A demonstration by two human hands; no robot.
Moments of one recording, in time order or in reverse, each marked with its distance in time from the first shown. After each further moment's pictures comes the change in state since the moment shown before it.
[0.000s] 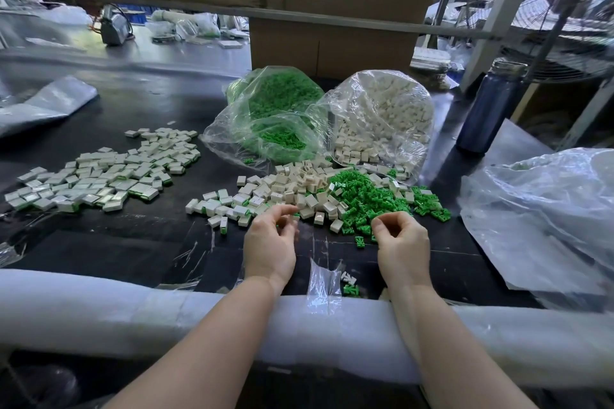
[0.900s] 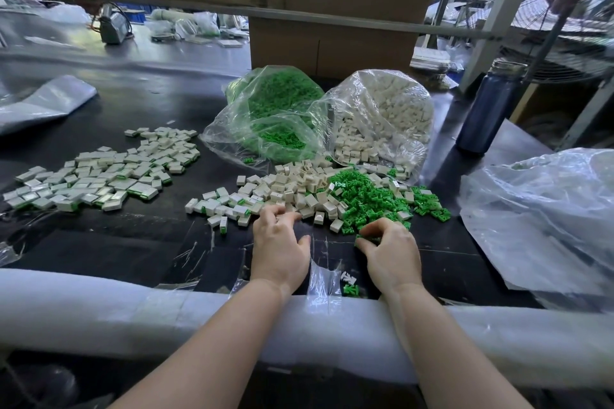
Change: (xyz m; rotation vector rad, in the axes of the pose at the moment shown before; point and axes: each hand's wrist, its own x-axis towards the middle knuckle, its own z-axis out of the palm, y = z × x) left_hand -0.004 -0.001 0.004 0.448 -0.149 0.105; right_hand -0.005 -0.006 0.001 -0.415 -0.200 0.004
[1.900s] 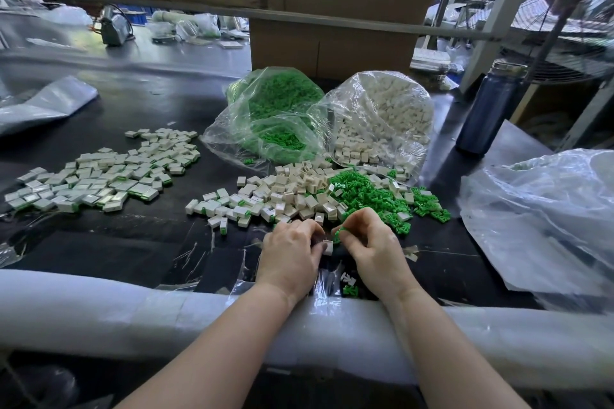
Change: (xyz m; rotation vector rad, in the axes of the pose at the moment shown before) left_hand -0.004 0.002 0.006 0.180 -0.061 0.221; right_hand -0.006 -0.004 0.006 0.397 -0.141 -0.258
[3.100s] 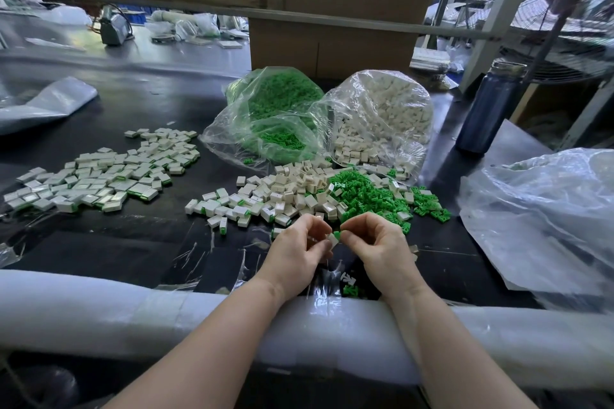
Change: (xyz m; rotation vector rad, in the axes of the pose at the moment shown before) left_hand 0.000 0.004 -0.009 -0.622 -0.177 -0.069; right_hand 0.001 0.001 -0.005 0.189 0.013 0.001
